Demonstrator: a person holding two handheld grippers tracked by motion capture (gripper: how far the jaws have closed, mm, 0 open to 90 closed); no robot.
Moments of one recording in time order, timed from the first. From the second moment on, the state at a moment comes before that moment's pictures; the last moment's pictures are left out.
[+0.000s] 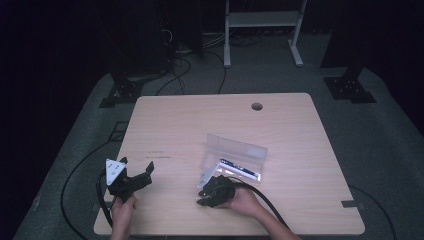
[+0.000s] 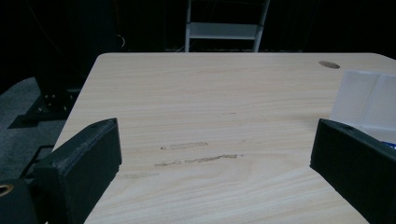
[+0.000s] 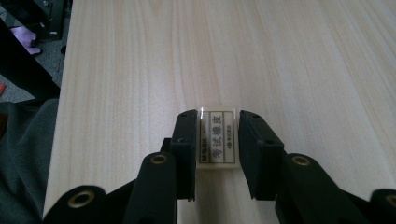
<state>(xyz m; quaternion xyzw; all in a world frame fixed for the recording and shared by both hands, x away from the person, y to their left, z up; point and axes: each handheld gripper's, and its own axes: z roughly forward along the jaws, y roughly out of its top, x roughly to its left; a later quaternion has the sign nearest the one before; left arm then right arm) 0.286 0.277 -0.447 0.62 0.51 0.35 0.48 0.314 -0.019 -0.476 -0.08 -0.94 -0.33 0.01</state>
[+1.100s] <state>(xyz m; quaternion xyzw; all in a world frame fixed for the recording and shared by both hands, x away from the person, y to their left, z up) 0.286 0.277 -0.447 0.62 0.51 0.35 0.48 0.337 -0.031 -0.444 -0.11 -0.93 -0.35 -0.03</state>
